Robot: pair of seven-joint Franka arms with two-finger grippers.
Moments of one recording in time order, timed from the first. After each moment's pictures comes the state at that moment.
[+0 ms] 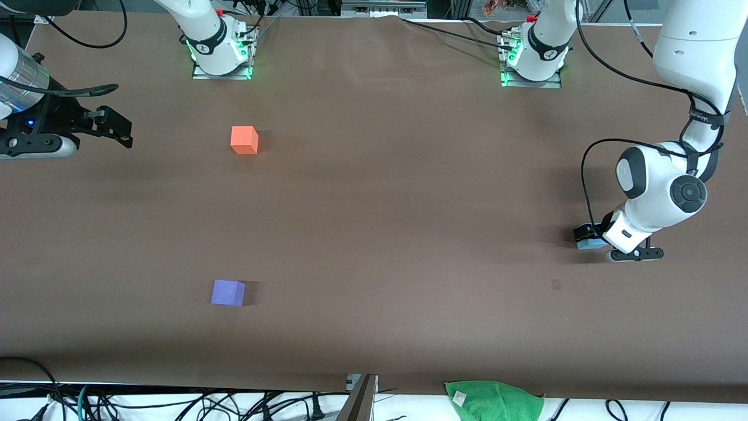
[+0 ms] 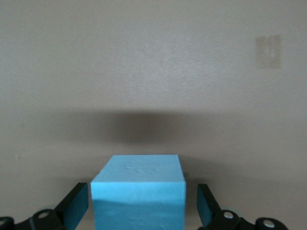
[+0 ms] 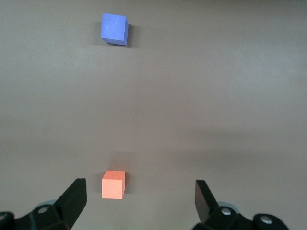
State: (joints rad) left arm 0.11 0.54 0.03 -1.97 -0.01 2.51 0.07; right arm 0.13 0.01 -0.03 -1.61 -0.04 1.59 0.03
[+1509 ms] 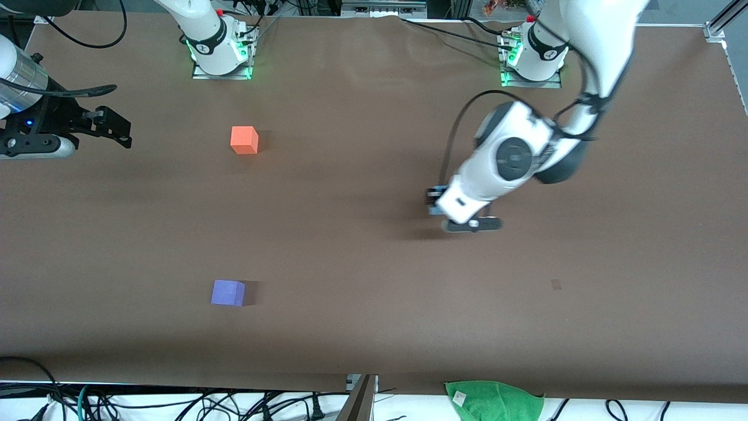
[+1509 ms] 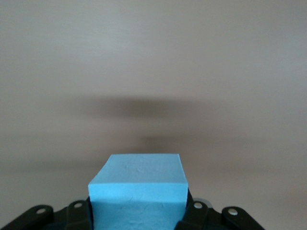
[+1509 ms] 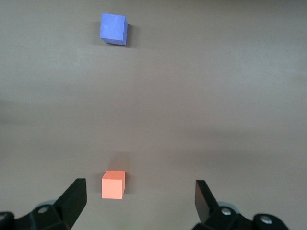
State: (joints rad) left arm -0.19 0.56 -0.42 -1.66 -0.01 2.18 -0.67; right arm 0.13 0.01 -0.03 -1.61 -0.04 1.59 0.03
